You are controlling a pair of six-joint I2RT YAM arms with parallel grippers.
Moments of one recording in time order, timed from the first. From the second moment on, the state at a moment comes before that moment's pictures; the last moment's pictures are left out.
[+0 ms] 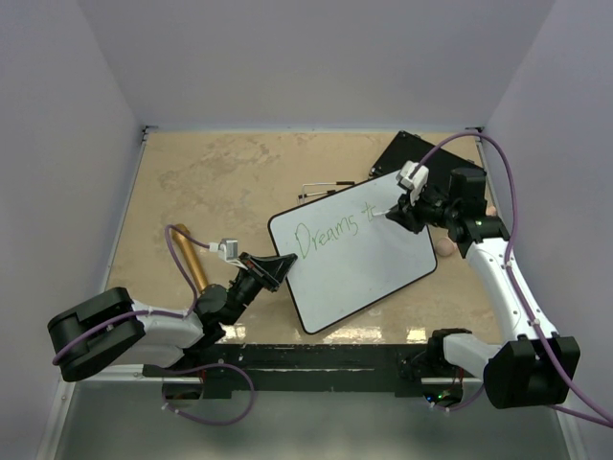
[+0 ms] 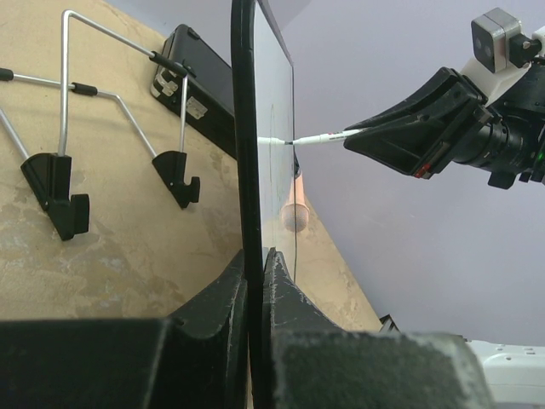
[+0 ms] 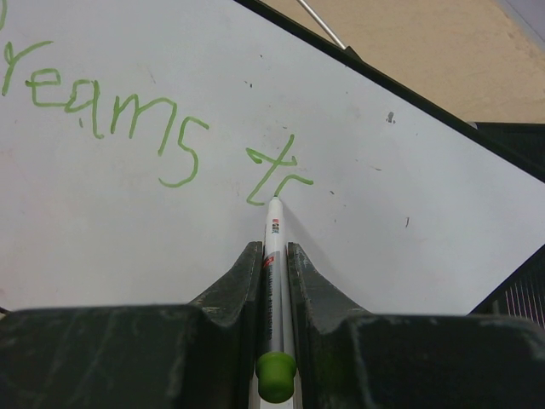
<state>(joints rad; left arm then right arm) -1.00 1.21 0.05 1.35 -0.36 -0.76 0.07 1.12 0.96 -0.48 -0.72 -0.55</state>
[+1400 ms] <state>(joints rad) -1.00 1.21 0.05 1.35 -0.36 -0.76 0.07 1.13 0.97 -0.47 -0.66 -0.55</state>
